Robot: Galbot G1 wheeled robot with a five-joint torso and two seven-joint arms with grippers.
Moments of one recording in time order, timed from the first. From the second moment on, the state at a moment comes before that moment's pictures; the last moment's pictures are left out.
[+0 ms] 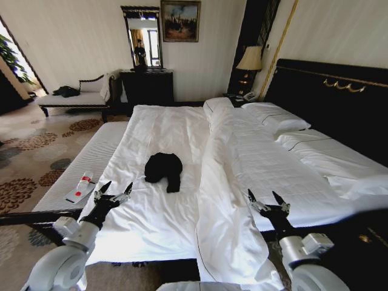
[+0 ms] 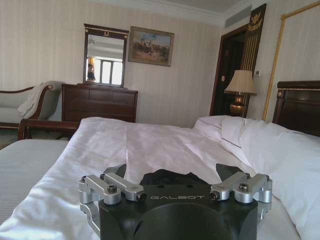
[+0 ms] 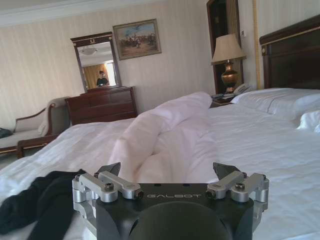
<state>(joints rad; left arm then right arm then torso) 1.79 -0.99 -0.84 -2.32 -0.74 0.11 -0.04 -1.92 1.26 0.71 2.50 0.55 -0.16 0.12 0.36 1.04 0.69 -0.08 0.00</state>
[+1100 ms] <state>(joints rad) 1.77 -0.98 -0.84 -2.33 -0.75 0.11 -0.06 -1.90 1.18 0.58 2.37 0.48 -0.21 0.11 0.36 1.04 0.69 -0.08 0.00</state>
